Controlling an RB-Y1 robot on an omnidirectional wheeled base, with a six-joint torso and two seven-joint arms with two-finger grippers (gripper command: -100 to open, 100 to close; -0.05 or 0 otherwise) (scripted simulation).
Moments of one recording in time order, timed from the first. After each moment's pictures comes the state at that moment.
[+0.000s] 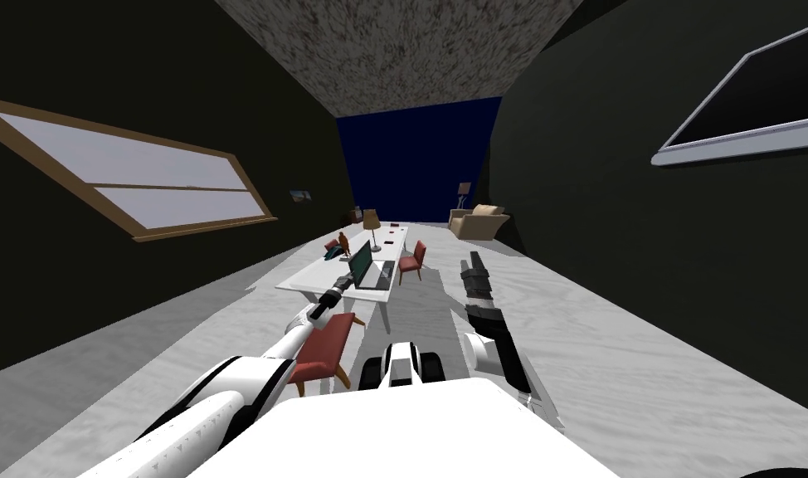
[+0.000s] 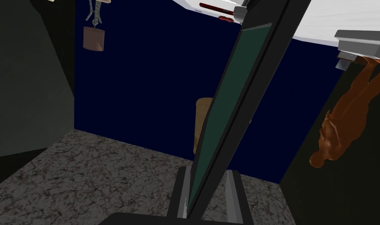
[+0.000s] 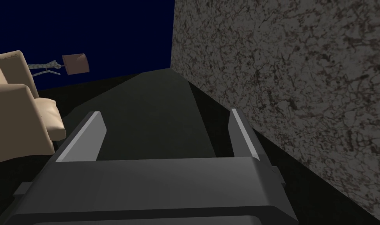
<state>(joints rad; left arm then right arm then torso) -0.45 0.44 -0.06 -0.54 -0.25 -0.69 -0.69 0.48 0.03 -0.03 -2.23 0.04 -0.39 0.08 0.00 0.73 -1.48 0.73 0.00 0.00</state>
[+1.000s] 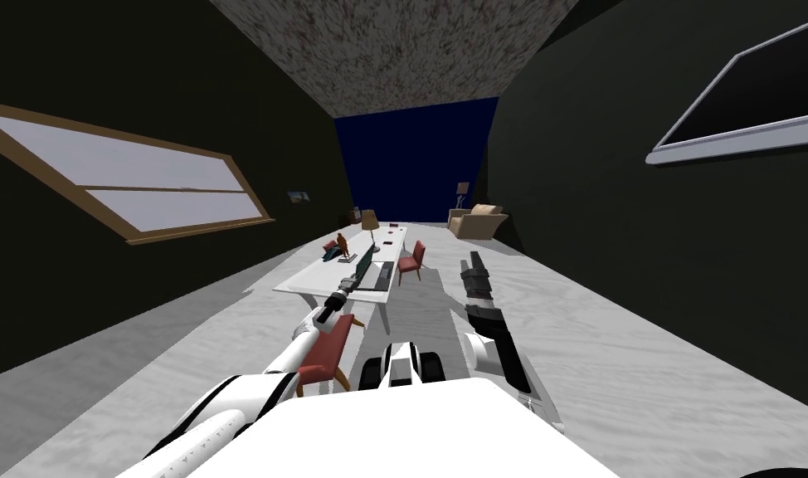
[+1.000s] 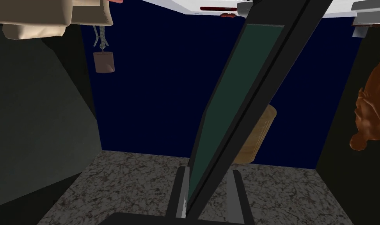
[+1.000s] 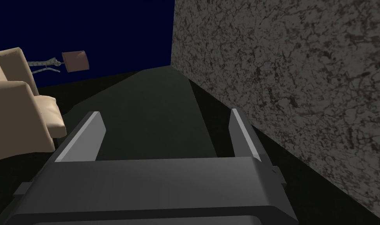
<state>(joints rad) -0.36 0.35 0.03 -0.69 -0.35 -0.63 -0.92 0.48 0.03 -0.03 -2.23 0.04 -0.39 0.08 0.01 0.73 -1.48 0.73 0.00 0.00</state>
